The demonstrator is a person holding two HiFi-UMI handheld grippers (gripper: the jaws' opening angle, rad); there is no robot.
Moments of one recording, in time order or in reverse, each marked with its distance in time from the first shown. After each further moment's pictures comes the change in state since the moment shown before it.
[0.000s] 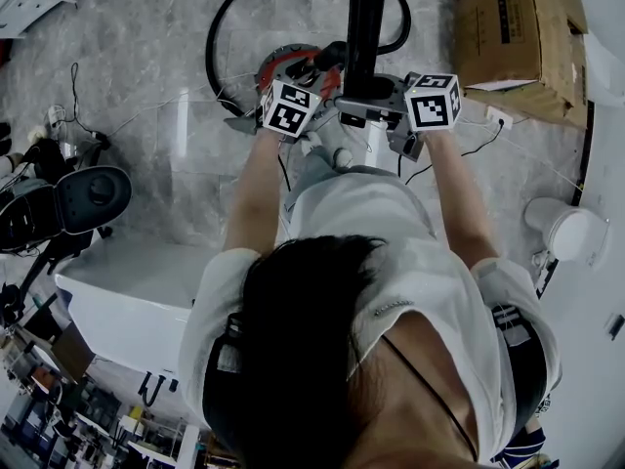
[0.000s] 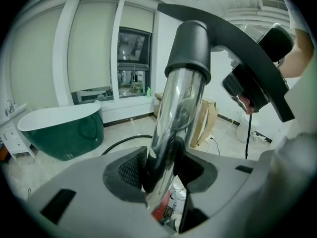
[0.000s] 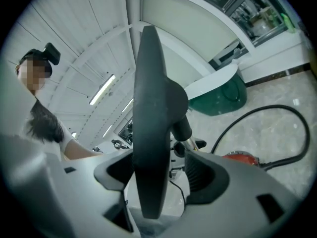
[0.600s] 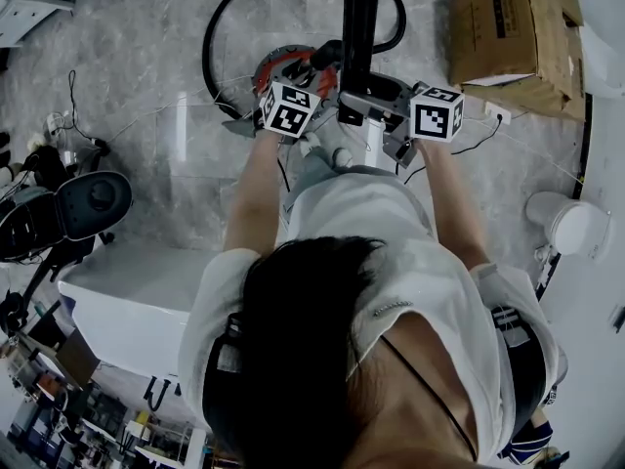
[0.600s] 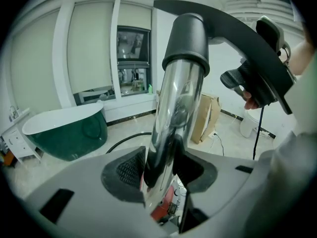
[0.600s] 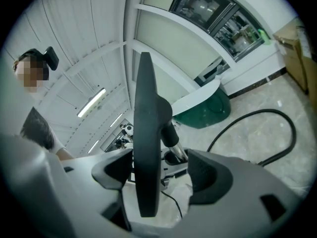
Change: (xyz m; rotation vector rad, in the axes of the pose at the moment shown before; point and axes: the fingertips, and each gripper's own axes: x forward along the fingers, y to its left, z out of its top) left arm 0.001 0.005 -0.006 0.027 0.037 0.042; right arm -0.020 -0.013 0.009 0.050 -0.212 -0.139
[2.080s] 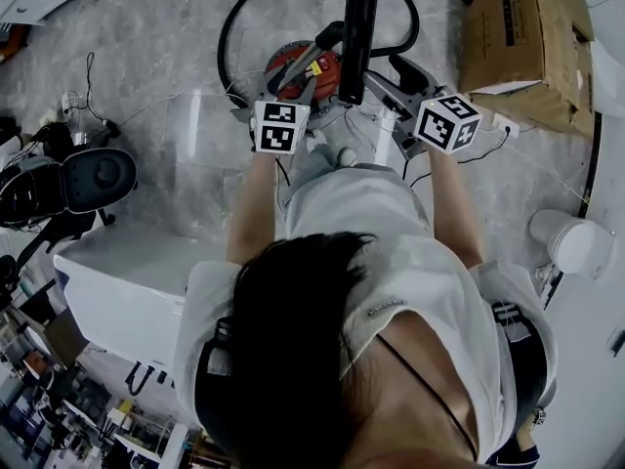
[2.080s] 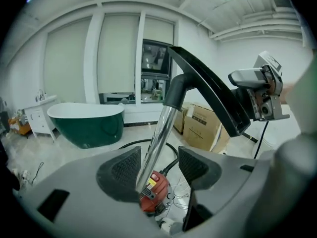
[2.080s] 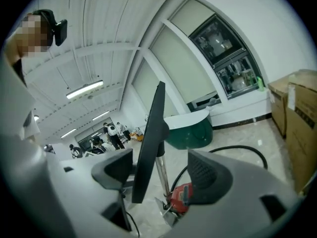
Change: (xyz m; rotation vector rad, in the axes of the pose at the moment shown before) left arm -0.091 -0.013 -0.006 -0.211 -0.114 0.175; right arm -0.053 0.001 0.016 -0.262 -0.159 -0.244
